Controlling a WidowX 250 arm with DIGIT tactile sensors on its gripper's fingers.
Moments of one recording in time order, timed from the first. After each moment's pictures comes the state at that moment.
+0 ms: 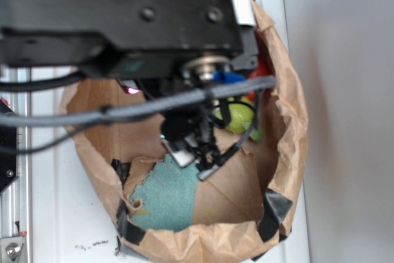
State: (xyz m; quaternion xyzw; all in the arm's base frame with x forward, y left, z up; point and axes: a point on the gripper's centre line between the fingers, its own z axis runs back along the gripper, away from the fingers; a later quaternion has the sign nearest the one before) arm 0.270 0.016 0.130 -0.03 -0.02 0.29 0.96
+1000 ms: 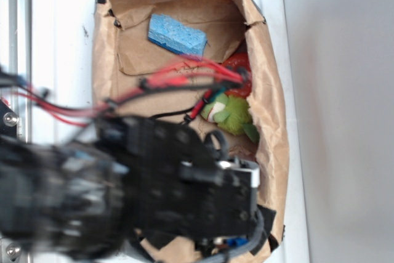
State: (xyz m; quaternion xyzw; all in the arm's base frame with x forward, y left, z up) arm 0.266 -0.068 0.054 -0.02 0.03 0.24 0.97
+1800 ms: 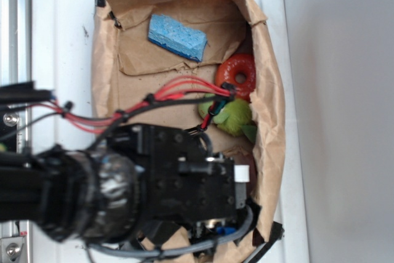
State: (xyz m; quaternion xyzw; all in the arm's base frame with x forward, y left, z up) arm 0.241 -0.064 0.030 -0.04 0.06 0.13 0.99
